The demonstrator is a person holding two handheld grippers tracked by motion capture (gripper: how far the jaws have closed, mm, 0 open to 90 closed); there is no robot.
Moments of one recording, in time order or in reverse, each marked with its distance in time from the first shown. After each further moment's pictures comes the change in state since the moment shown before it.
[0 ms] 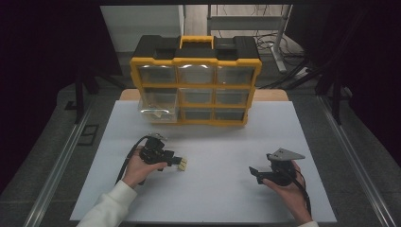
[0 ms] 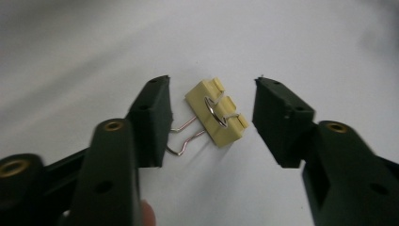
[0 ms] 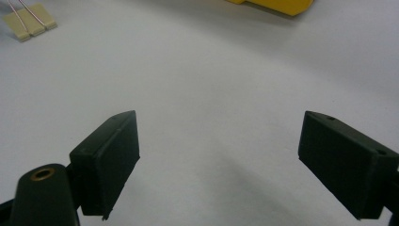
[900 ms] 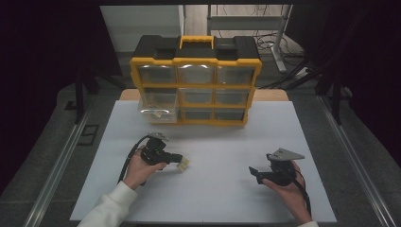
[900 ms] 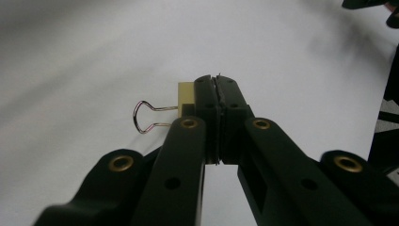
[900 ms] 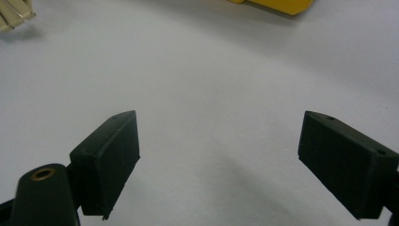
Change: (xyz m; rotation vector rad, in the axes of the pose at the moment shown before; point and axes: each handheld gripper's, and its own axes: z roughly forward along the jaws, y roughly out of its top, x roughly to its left) left arm -0.015 0.005 -0.013 -0.033 -0.091 0.044; right arm 0.000 0.000 0.001 0.001 -0.001 0.001
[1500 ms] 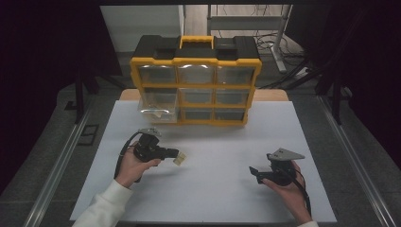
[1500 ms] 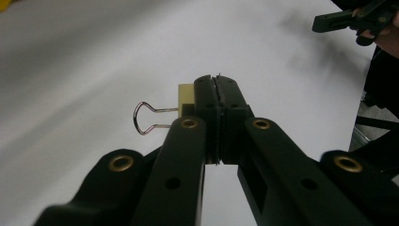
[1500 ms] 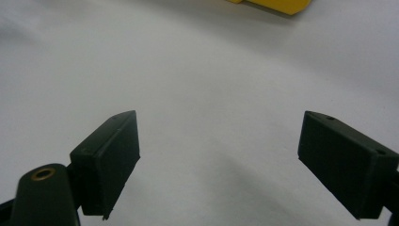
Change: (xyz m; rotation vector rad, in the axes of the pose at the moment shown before) left arm -0.004 0.005 -0.029 -0.069 -0.007 0.036; right arm -0.001 0.000 0.000 0.000 -0.005 -0.001
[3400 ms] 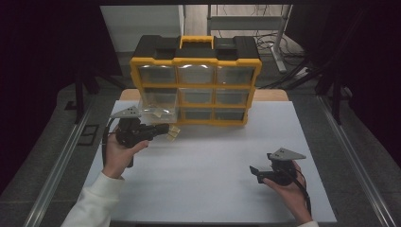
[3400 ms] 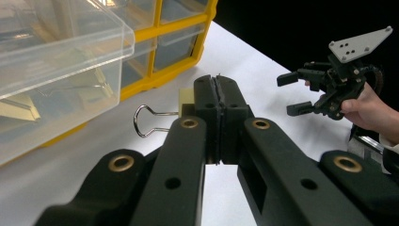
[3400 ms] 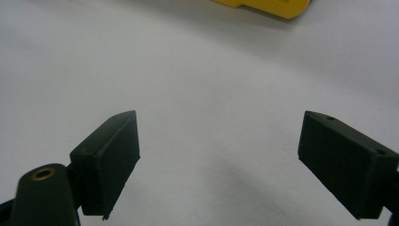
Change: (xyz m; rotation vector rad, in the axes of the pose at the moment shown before) left arm -0.021 0.036 -0.071 -0.294 0.067 0.073; right arm -0.001 0.001 -0.002 -0.011 0.000 0.003
